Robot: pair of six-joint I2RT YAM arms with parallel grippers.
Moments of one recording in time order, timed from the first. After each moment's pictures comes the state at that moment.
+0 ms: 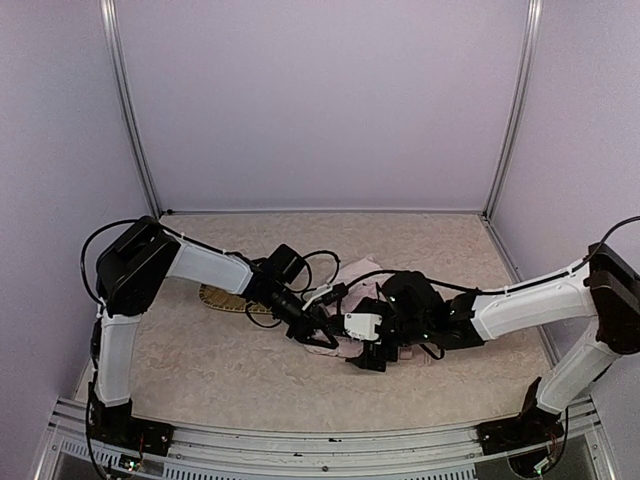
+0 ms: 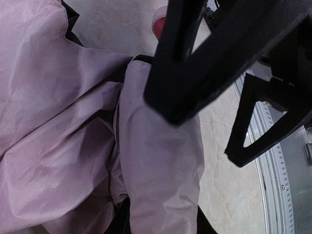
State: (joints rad) left arm -0.76 2.16 1.31 -0.21 0.95 0.37; right arm 1.00 1.52 0.73 0.09 -0.08 -0.61
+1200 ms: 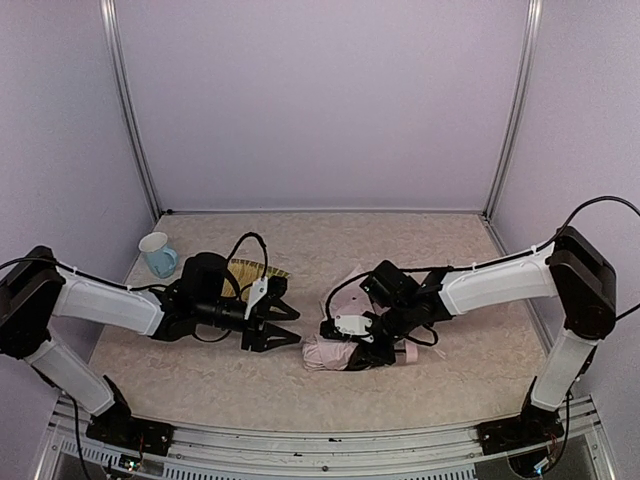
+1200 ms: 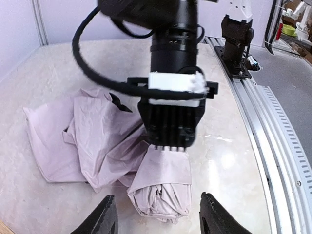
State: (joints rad) left arm -0.74 1.53 0.62 0.45 0.72 0.29; right arm 0.93 1.75 0.99 -0.31 -0.32 -0.54
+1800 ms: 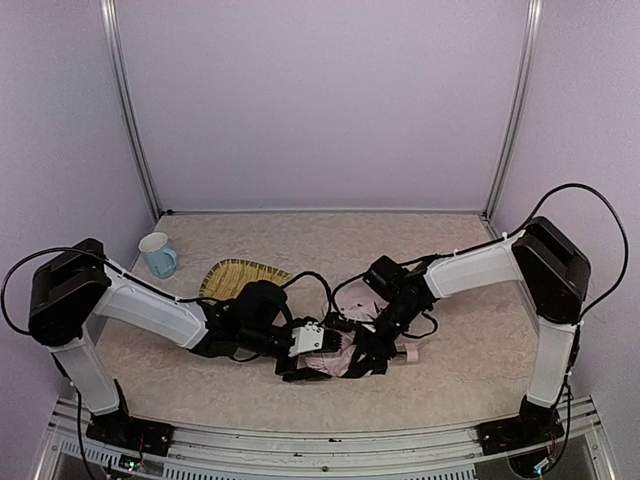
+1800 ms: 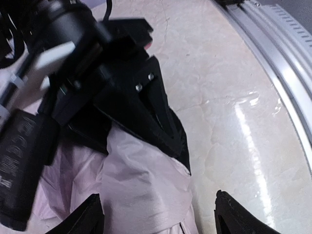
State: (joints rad) left arm -1.00 1.74 0.77 0.34 0.40 0.64; right arm 0.79 1.93 1.12 -0.49 -0.73 -0.53
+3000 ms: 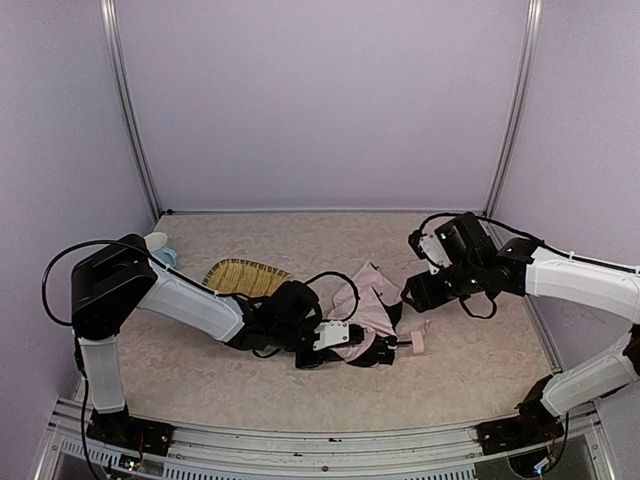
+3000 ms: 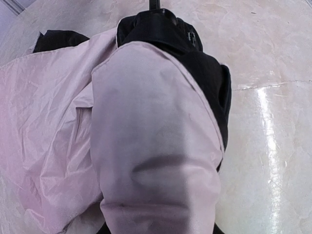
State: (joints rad) left arm -1.01 1.96 0.99 0.21 0.20 0.60; right arm 0.69 1.30 0.93 -0.44 -0.01 0.18
